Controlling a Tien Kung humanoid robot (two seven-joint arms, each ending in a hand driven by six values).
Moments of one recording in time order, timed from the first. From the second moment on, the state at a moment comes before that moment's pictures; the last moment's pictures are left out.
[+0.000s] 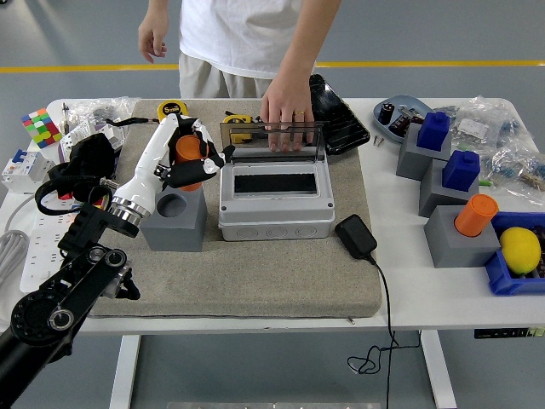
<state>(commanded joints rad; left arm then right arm) -0.40 0.14 -1.06 -1.22 1.46 0.15 -0.29 0.11 -0.06 1.34 0.18 -1.33 0.07 -0.24</state>
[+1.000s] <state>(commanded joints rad) -0.71 0.05 -0.69 -1.07 1.78 0.11 -0.04 0.11 -0.06 1.33 0.18 -1.33 0.07 -0.24</state>
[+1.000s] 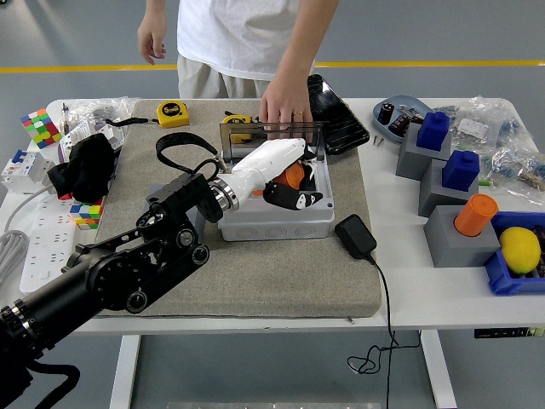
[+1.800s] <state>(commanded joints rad) -0.75 0.00 -0.69 -0.98 1.85 0.11 -0.07 0.11 -0.06 1.33 0.18 -1.34 0.08 -0.24</state>
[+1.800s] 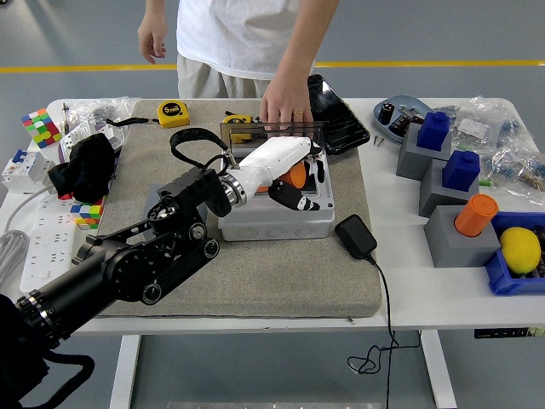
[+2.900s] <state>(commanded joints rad) -0.68 0.02 -0.80 -1.11 1.84 0.12 -0.08 0.11 -0.06 1.33 0.18 -1.33 0.07 -0.24</state>
